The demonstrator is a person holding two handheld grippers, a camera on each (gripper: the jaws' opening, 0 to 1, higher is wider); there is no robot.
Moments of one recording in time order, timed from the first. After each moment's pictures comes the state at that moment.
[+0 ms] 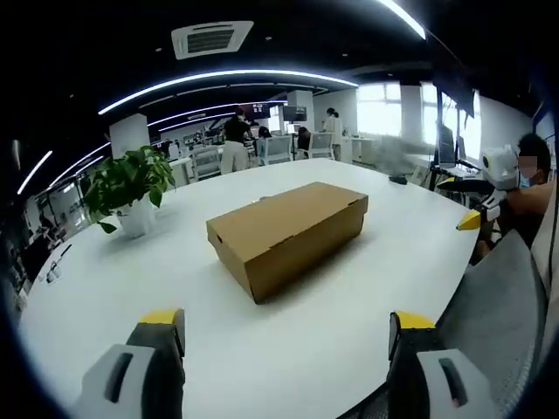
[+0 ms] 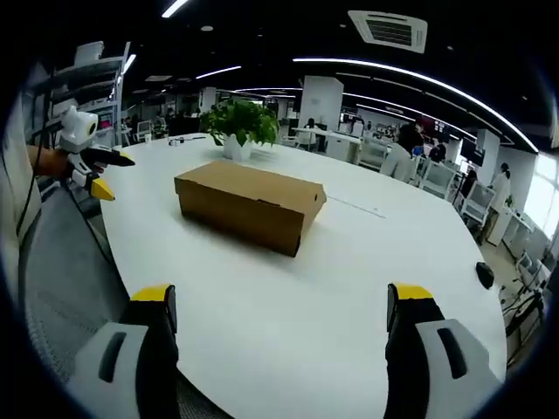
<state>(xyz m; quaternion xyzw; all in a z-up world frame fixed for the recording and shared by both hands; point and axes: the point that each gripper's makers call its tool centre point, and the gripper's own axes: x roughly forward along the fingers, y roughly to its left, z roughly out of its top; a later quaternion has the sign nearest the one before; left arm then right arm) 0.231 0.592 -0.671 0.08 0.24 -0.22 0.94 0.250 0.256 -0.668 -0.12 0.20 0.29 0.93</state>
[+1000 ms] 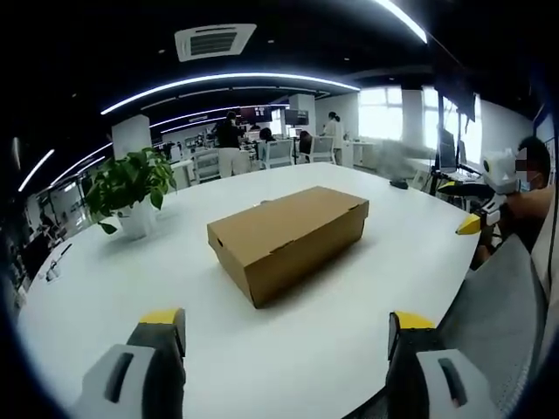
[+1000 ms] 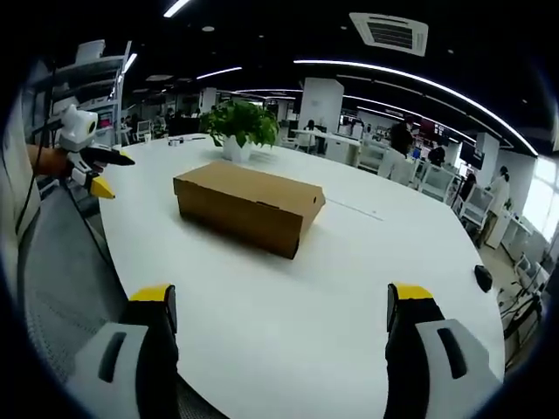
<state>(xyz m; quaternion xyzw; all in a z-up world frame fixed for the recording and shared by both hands) 0.234 0.590 -0.668 0.08 0.24 -0.22 0.94 0.252 0.256 -0.666 -0.13 0.20 0.28 0.93</state>
